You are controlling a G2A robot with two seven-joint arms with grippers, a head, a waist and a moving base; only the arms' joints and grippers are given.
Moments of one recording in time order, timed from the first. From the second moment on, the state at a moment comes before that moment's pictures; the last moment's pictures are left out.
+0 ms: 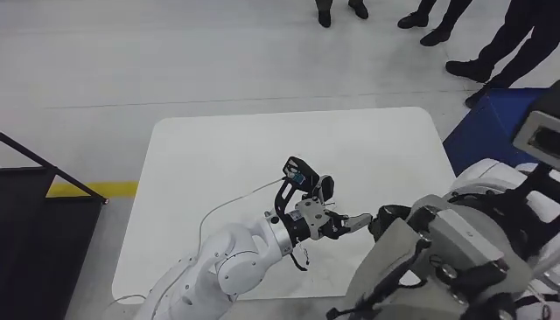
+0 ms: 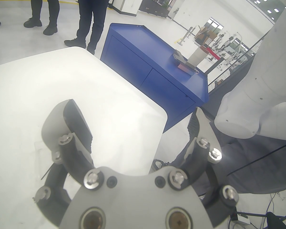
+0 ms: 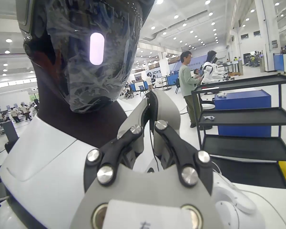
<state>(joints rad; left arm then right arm) 1.08 -1.22 -0.74 -1.90 0.60 -0.11 -0.34 -0.89 -1.07 1.30 -2.35 0.56 -0.39 0.76</state>
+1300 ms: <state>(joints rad) 1.08 -1.22 -0.74 -1.90 0.60 -0.11 -0.34 -1.10 -0.98 1.60 -1.46 0.63 0.16 1.35</state>
